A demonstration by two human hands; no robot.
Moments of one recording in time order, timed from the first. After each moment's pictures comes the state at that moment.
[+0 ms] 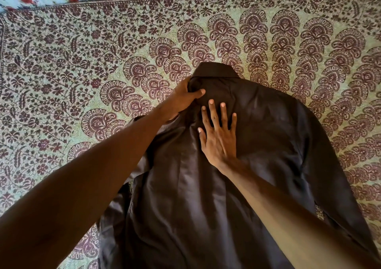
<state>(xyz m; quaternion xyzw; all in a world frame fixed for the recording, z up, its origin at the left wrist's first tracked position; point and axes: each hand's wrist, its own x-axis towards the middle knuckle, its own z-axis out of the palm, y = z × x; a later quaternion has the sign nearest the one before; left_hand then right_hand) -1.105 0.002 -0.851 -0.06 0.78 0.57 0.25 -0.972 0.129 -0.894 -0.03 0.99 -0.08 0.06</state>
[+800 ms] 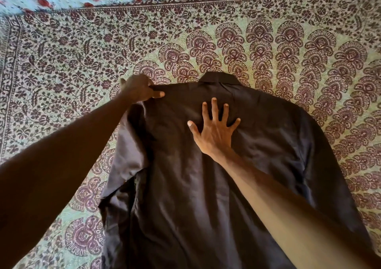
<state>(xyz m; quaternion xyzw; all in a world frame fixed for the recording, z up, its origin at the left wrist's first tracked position) -1.139 -0.119 -0.815 -0.02 0.96 0.09 0.25 -1.006 0.099 -0.872 0.03 0.98 -0.13 0.14</state>
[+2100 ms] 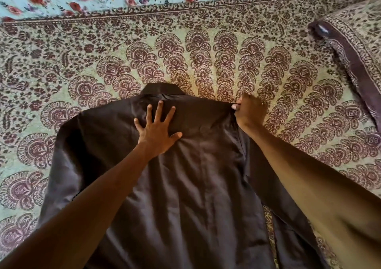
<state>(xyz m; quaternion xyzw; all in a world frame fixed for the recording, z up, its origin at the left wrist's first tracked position) -1.047 0.069 -0.871 0.12 0.96 0.09 0.23 -1.057 0.345 -0.850 0.22 0.97 -0.06 0.05</state>
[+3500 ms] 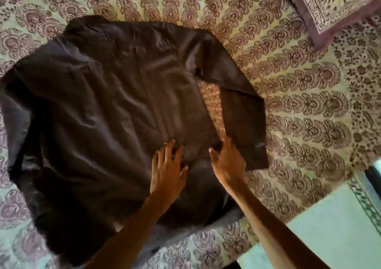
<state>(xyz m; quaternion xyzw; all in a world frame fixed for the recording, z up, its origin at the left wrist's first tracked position) -0.658 0.130 -0.847 0.25 0.95 0.09 0.17 -0.611 0.300 -0.830 0.40 0.88 -0.23 0.14</state>
